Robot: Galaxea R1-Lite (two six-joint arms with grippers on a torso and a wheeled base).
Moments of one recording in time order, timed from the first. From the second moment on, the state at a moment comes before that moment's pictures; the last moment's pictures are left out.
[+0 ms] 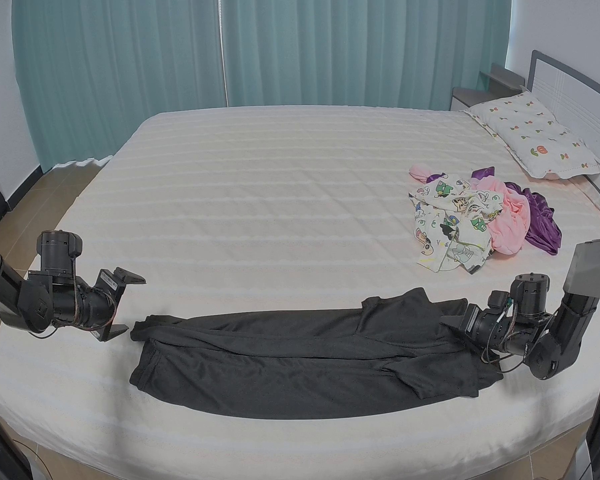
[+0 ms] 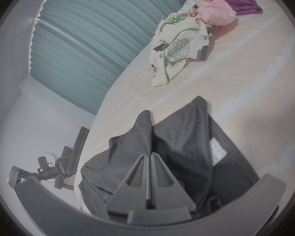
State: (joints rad) left arm 0.09 1.88 -0.73 -0.43 -0.27 -1.04; right arm 0.09 2.22 -0.50 -1.24 0.42 0.65
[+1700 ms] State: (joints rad) left arm 0.01 1.90 -0.73 -0.32 -0.14 -0.97; right arm 0.04 2.12 -0.19 -1.43 0.31 0.78
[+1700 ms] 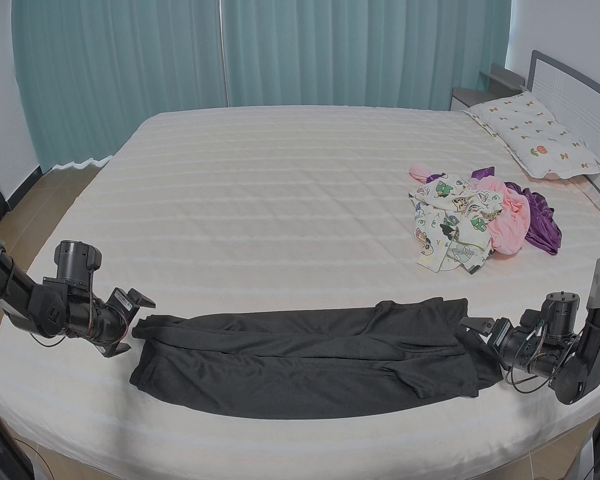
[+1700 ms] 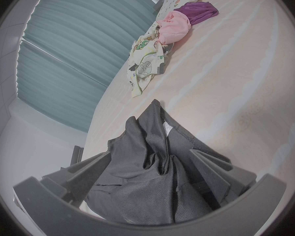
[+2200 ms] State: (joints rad) left arm -0.02 1.97 -0.78 -0.33 -0.07 -1.05; right arm 0.11 2.01 -0.14 -1.41 0.28 0.89
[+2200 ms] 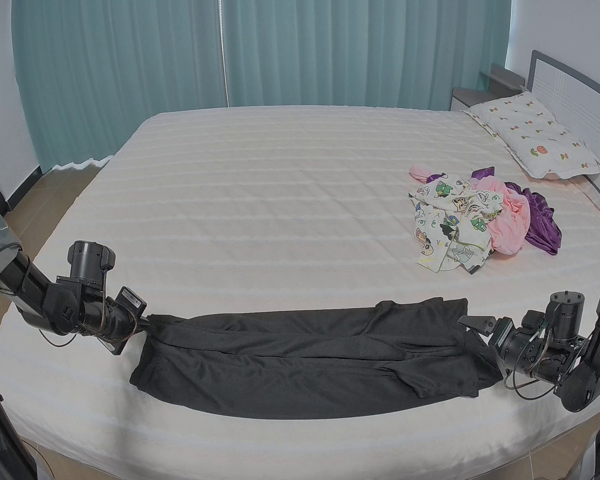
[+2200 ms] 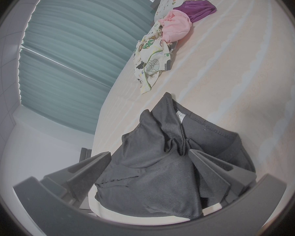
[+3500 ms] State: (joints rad) left arm -0.03 1.92 -0.77 -0.46 -0.05 -1.18; right arm 0.22 1.96 -0.30 -1.04 0.13 1.04
